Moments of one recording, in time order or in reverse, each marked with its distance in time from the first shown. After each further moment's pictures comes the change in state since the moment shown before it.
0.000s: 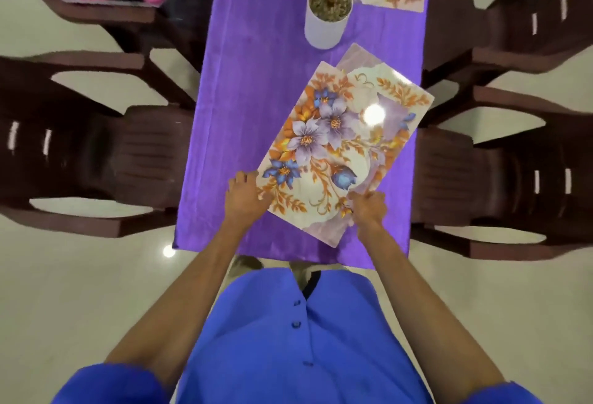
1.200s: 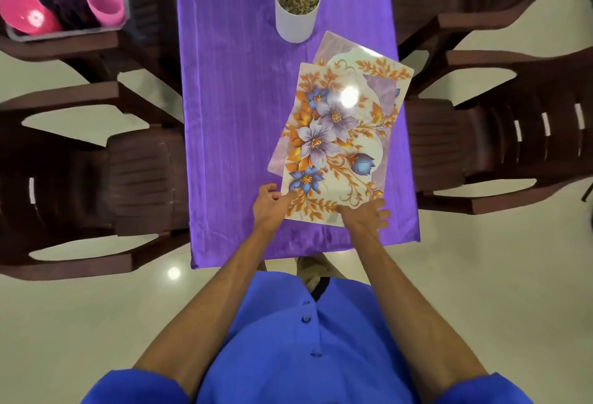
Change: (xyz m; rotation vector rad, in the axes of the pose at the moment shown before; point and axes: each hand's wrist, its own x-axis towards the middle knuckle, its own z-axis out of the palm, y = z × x) left_hand 0.005 0.003 0.031 -0.654 -0.191 -0.233; right_hand -0.065 0.027 0.029 -0.318 0.152 0.184
